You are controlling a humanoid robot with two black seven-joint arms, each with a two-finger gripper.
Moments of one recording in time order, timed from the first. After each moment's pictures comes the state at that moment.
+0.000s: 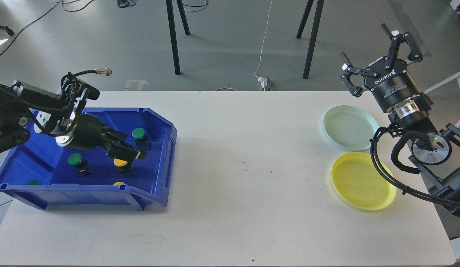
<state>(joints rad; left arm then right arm) -1.28 0.83 0.23 -1.20 1.59 -0.49 -0.49 0.61 -0.51 0.81 1.01 0.13 0.49 0.33</state>
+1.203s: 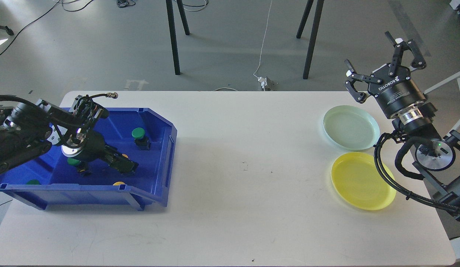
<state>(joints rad) -1.16 0.65 0.28 -0.90 1.61 -0.49 -0.49 0.57 -0.52 0.82 1.02 0.13 0.49 0.33</state>
